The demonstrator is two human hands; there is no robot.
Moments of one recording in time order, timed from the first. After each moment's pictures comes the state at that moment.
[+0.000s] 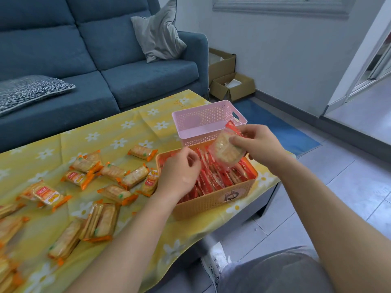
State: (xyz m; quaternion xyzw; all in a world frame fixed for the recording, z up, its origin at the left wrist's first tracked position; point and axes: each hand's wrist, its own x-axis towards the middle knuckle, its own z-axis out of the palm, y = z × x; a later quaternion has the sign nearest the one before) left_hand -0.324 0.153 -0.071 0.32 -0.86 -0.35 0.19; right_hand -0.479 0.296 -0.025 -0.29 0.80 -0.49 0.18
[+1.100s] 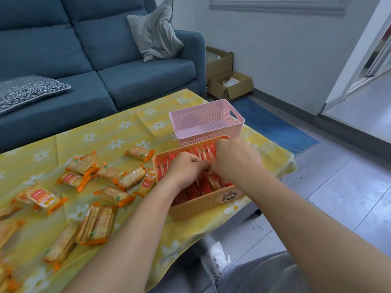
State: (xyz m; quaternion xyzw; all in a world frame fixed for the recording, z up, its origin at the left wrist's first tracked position) left_hand -0.348 0.150 -0.069 0.34 -0.83 -0.44 0.07; right_hand -0.434 0.263 -0.038 -0.41 0.91 -0.08 -0.06
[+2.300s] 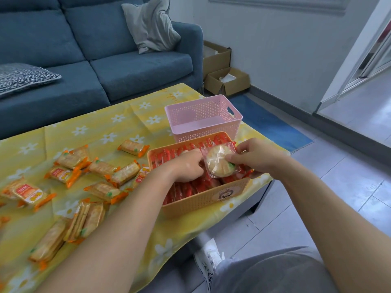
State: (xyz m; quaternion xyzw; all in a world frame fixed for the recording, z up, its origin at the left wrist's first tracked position) left_hand -0.370 0.136 -0.075 0.20 -0.93 -0.29 -0.13; right_hand -0.484 0.305 -0.040 -0.26 0.85 -0.33 0.31
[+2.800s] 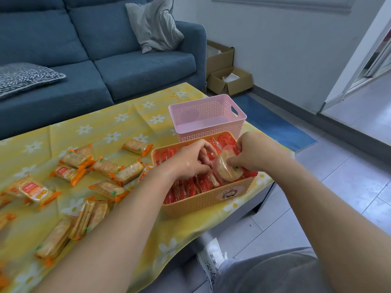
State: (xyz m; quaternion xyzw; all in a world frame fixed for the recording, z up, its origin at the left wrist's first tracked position) left_hand -0.360 0.126 -0.073 0.17 -0.89 -0.41 -0.01; right_hand -0.465 0.286 -0.022 -0.34 0.93 -0.09 0.12
